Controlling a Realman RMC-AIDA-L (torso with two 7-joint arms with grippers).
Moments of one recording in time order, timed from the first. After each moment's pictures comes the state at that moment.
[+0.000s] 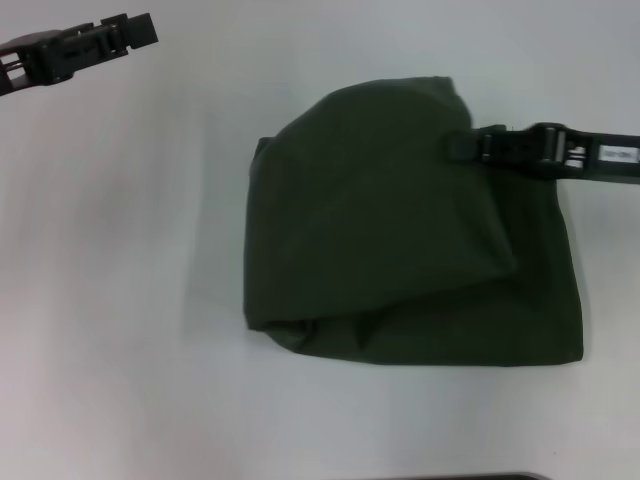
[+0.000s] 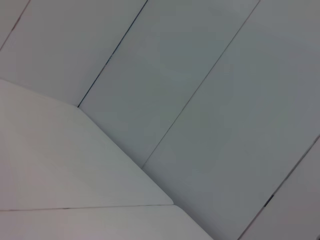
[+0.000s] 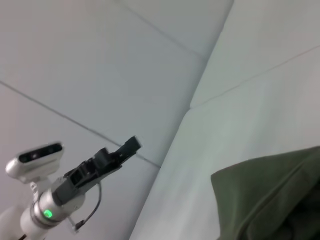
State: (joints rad) left arm -0.54 -2.05 0.45 0.76 1.94 1.69 -1.86; right arm 0.40 2.08 -0.81 -0.82 -1.82 -1.67 2.22
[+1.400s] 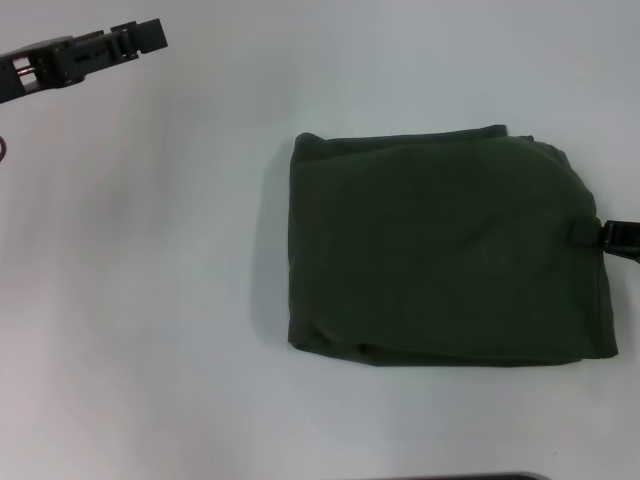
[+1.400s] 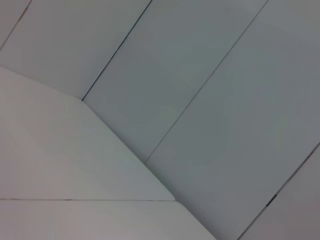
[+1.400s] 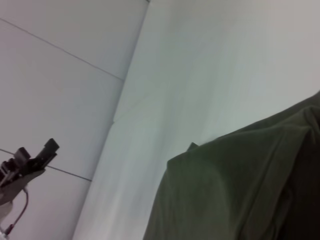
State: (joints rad) left arm -0.54 -2.05 0.46 0.75 1.95 1.67 -1.88; right arm 0.22 2.04 -0.57 -0.81 -2.00 -1.74 2.15
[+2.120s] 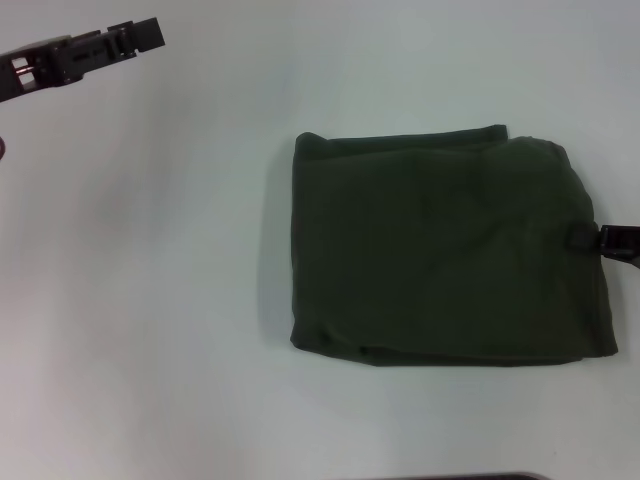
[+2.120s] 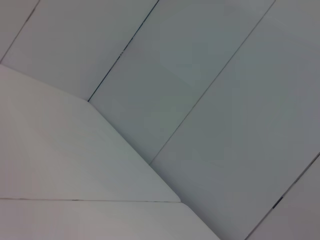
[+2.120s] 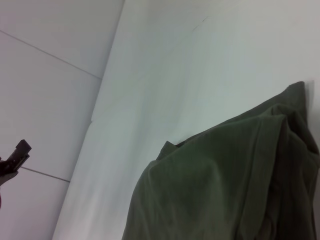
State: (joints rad) left arm -0.54 -2.05 0.45 0.75 1.95 1.65 -1.88; right arm 0.25 2.03 -0.55 -0.74 -2.06 -1.68 2.13
